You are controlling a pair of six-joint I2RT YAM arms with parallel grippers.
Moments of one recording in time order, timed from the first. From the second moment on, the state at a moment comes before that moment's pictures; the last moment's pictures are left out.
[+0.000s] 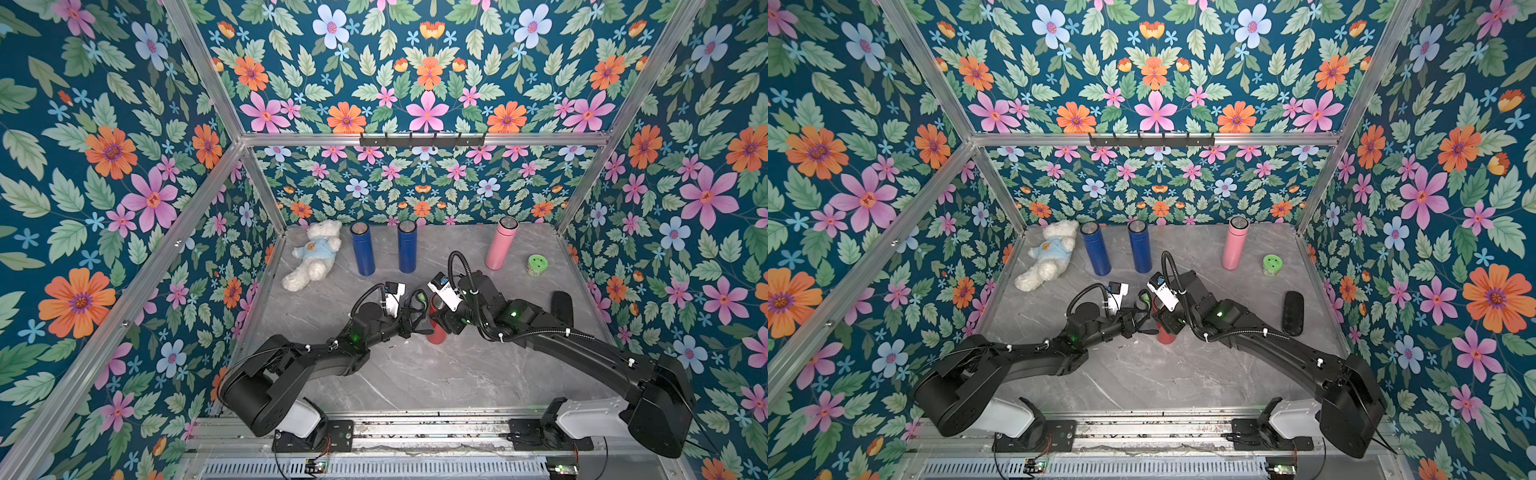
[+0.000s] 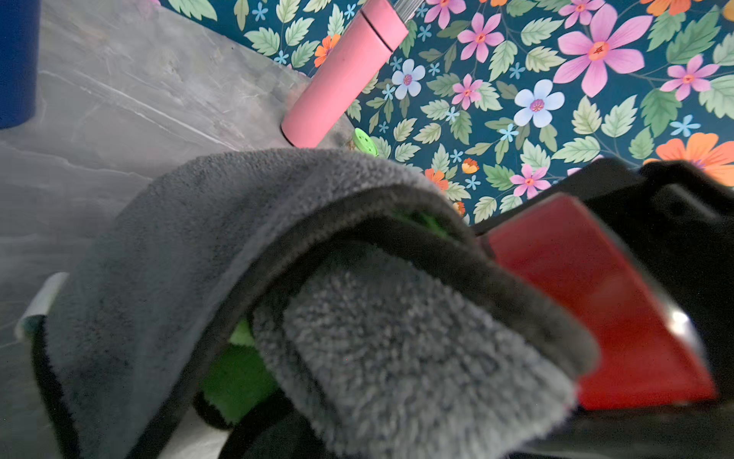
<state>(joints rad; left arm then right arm) -0.71 1.51 0.43 0.87 0.37 -0.68 0.78 1.32 1.00 -0.40 -0.05 -0.07</state>
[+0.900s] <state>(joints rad) -0.75 1.49 0.63 0.73 0.41 -0.68 0.78 1.15 0.78 -0.22 -0.01 -0.05</state>
